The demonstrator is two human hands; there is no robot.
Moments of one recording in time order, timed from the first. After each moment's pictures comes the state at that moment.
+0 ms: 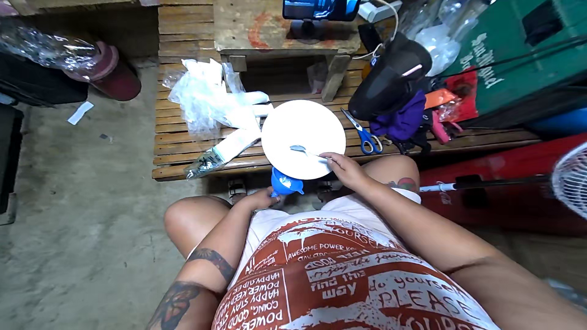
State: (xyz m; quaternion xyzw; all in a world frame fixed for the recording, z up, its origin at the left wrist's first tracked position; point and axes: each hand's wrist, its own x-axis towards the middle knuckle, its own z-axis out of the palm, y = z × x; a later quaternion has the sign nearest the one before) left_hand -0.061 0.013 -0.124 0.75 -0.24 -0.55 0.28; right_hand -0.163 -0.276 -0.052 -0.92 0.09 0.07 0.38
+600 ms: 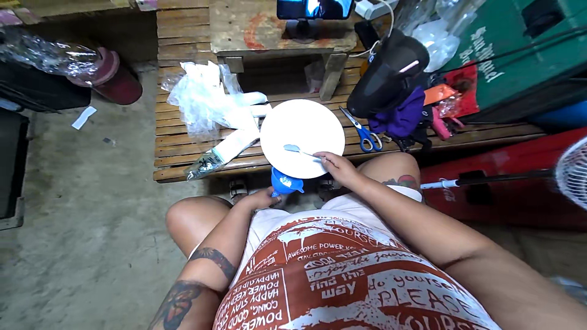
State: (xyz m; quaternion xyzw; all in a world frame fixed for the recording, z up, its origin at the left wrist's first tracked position) left_hand -0.061 0.011 -0.123 0.75 -0.23 -0.56 0.28; right_hand -0.158 -0.271 -0.064 -0.90 0.07 0.06 0.43
